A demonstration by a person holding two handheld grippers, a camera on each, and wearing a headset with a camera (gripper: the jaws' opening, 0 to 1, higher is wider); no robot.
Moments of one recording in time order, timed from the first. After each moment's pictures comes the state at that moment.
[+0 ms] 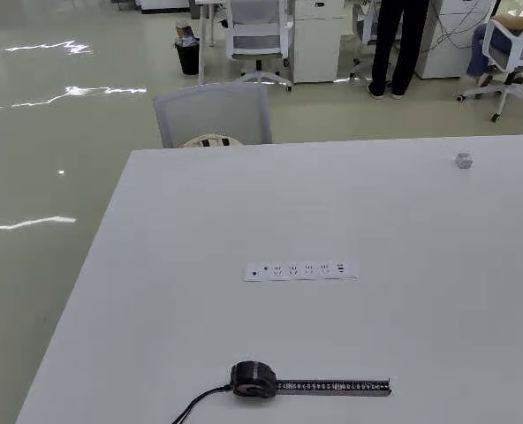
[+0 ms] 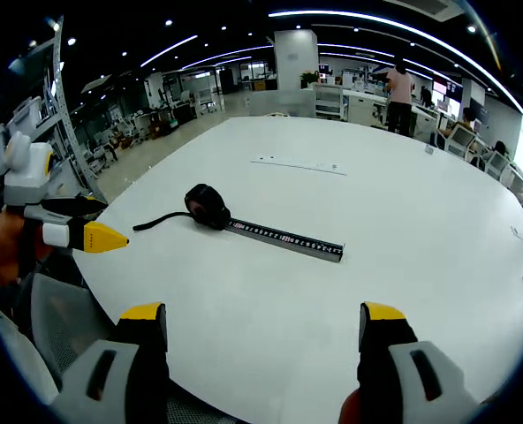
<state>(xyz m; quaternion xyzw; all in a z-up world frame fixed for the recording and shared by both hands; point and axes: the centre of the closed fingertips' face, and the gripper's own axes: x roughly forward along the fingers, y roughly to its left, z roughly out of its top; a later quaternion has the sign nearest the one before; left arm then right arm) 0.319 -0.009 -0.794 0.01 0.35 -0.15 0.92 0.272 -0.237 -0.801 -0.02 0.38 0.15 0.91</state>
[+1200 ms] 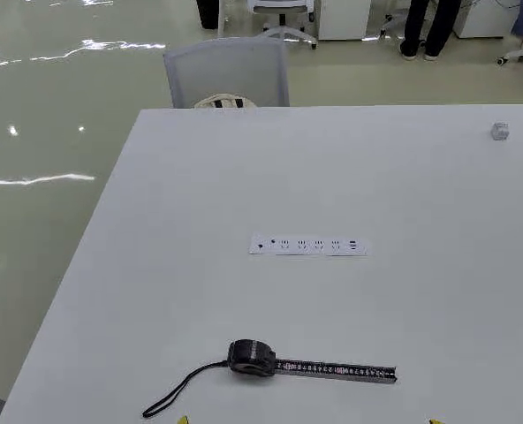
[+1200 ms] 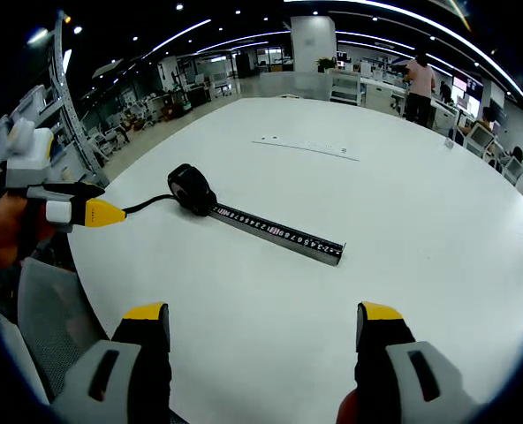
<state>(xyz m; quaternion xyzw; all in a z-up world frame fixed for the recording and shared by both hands) 0.357 -0.011 -0.825 0.00 0.37 -0.09 0.92 0.312 -0.260 -0.845 -0.04 0.41 0.19 0.89</state>
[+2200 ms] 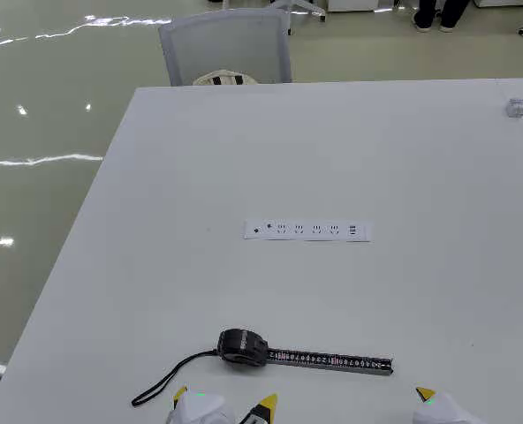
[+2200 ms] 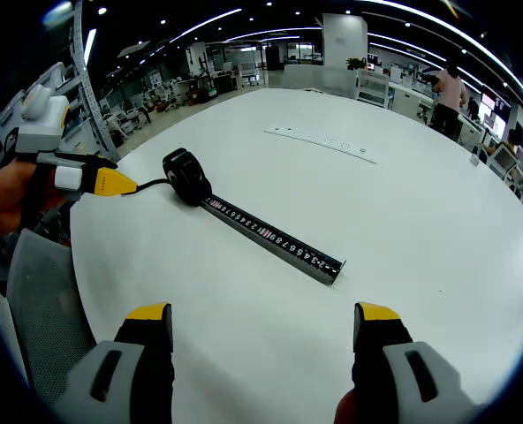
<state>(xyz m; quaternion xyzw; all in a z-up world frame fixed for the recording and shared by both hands) 0.392 -0.025 -0.837 0.00 0.37 -0.07 0.93 0.348 -0.270 -0.872 -0.08 0.42 0.25 0.87</state>
